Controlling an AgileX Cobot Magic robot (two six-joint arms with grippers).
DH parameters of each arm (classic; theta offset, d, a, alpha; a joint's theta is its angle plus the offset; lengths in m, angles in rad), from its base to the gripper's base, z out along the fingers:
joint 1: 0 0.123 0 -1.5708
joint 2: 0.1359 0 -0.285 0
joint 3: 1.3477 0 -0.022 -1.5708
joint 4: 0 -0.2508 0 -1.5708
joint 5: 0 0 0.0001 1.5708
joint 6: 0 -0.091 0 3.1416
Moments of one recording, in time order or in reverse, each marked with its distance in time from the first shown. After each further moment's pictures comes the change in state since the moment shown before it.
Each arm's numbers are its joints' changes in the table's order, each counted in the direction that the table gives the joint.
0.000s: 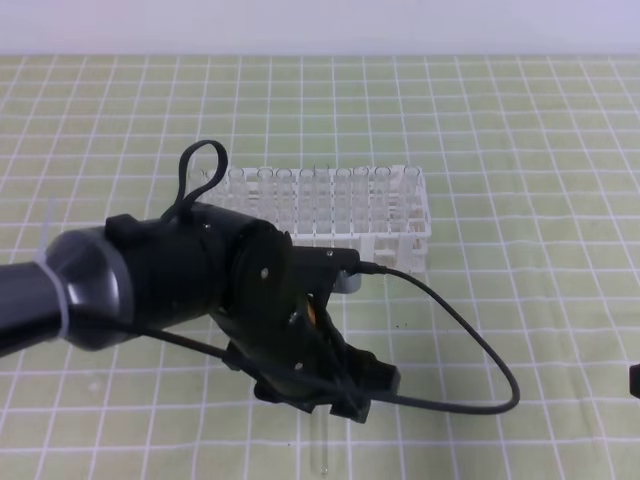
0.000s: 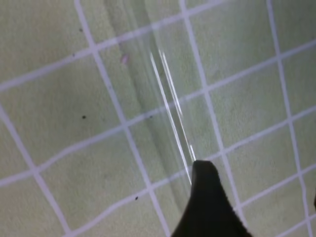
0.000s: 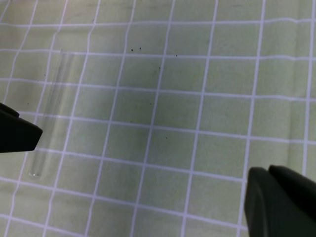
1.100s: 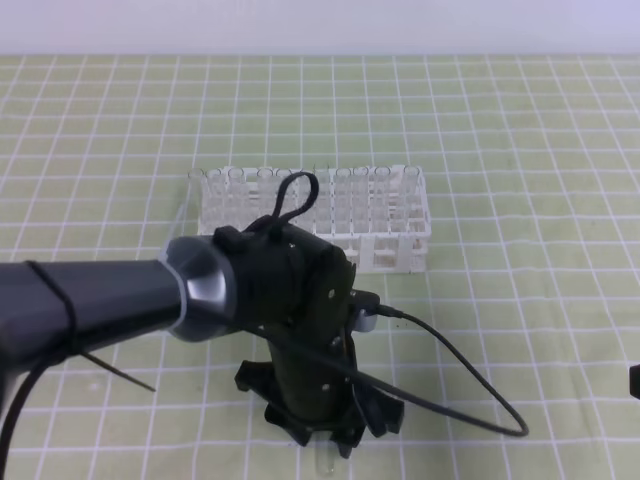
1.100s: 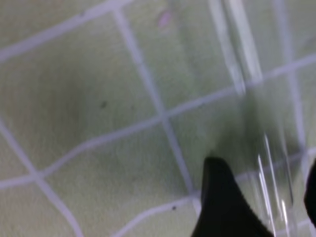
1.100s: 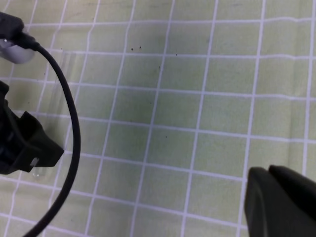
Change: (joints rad) left arm -0.041 0.182 -0.111 -0.111 -0.119 0.104; right arm 0.000 0.000 0.000 0.000 -0.003 0.000
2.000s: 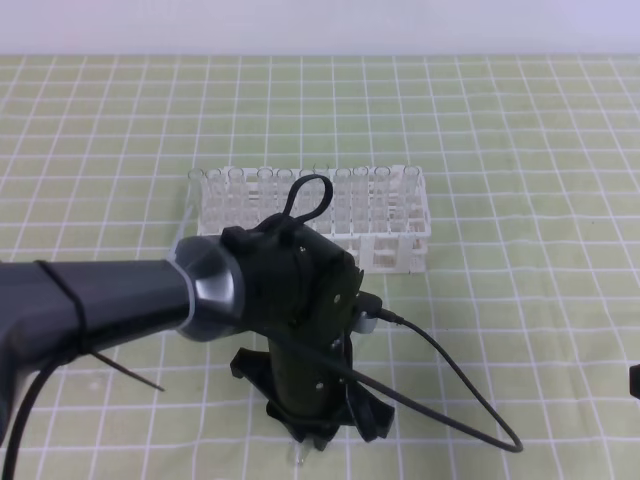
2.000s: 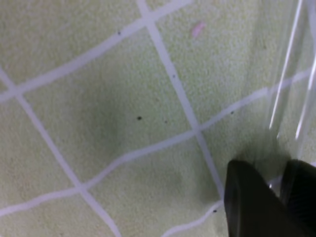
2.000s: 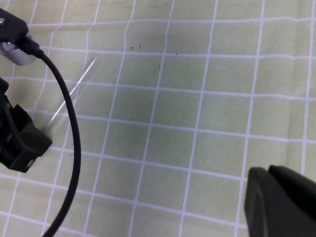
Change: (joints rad) left arm -0.004 0.041 -0.015 -0.117 -0.030 -0.022; right arm 0.000 0.000 0.000 0.000 0.000 0.001
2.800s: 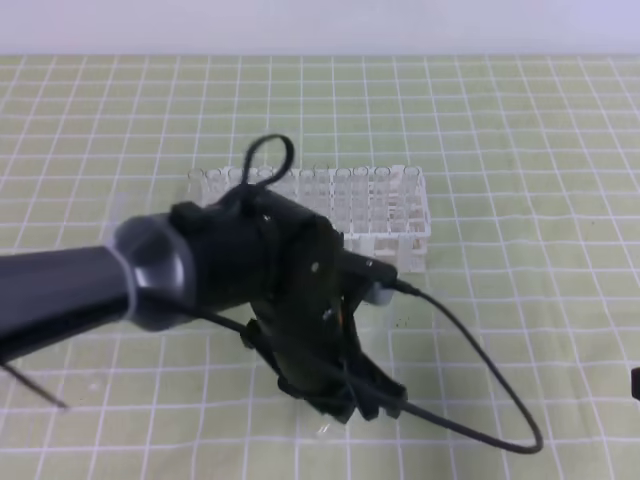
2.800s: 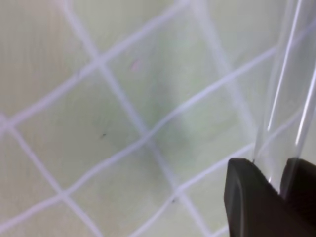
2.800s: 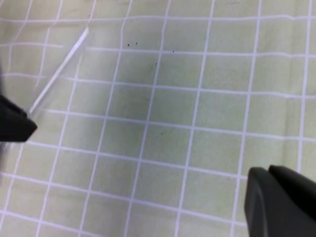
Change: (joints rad) left arm 0.001 -0.140 -0.004 0.108 0.050 -0.189; right arm 0.000 0.000 0.000 0.010 -0.004 0.002
